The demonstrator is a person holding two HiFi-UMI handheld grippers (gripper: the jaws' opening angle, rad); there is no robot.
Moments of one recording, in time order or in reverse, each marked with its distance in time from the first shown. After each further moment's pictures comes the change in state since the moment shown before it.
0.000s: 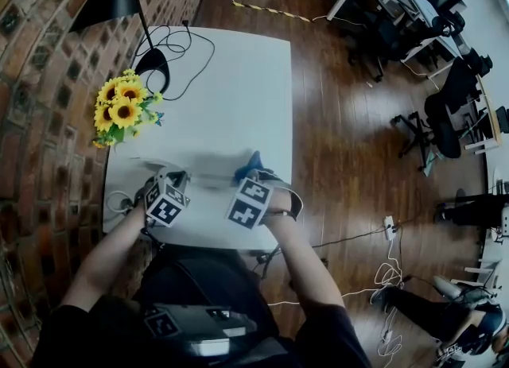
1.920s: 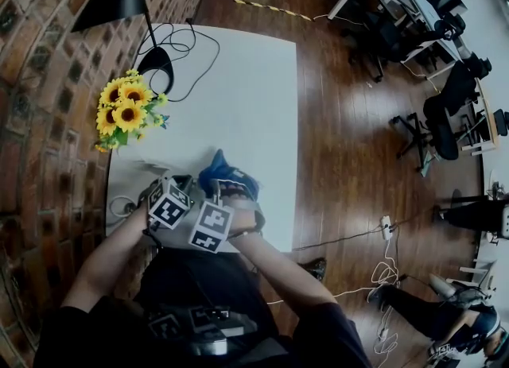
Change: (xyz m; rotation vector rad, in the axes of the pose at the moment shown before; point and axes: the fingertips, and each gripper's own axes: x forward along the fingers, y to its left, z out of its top) left arm -0.003 -0.002 0.000 -0.051 0.013 -0.105; right arm 0.013 0.029 0.108 -0.123 -0.123 -0.221
